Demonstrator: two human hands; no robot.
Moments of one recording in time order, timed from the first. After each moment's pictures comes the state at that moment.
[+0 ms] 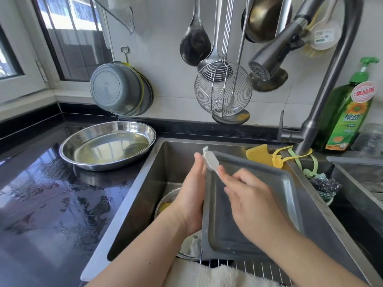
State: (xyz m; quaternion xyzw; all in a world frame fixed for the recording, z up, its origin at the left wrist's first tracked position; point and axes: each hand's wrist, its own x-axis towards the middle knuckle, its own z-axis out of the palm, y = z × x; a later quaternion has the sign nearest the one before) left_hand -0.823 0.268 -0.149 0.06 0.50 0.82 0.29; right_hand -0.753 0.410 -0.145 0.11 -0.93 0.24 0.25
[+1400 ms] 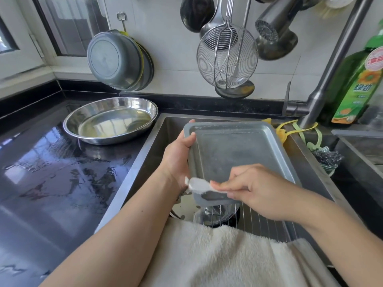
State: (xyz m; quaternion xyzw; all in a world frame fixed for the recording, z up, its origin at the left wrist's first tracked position) left_hand -0.846 0.248 -0.154 0.00 0.44 0.88 0.20; right_hand -0.739 0.426 -0.129 0.19 -0.94 0.26 -0.06
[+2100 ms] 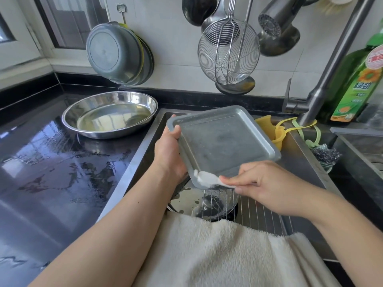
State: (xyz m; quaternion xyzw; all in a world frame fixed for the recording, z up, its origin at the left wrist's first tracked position) left_hand -0.850 0.243 -0.154 -0.09 0.39 0.91 0.09; right_hand -0.734 0.443 -0.127 0.16 -0.95 0.27 -0.08
